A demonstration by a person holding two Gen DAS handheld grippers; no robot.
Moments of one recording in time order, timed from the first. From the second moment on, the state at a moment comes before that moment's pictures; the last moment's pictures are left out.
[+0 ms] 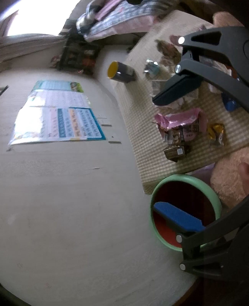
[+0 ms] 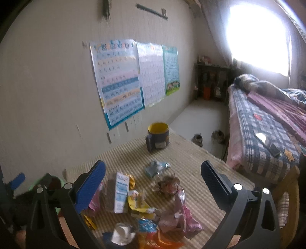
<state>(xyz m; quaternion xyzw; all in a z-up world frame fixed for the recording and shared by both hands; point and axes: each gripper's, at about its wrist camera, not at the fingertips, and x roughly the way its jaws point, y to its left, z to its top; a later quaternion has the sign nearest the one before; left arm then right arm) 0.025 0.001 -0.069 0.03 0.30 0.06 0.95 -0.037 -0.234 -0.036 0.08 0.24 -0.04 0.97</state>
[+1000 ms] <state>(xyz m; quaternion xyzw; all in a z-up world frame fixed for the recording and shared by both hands) 0.063 0.016 -0.219 -0.07 0.55 -0.01 0.83 -0.006 -0.255 -0.133 0.12 0.38 0.02 0.92</state>
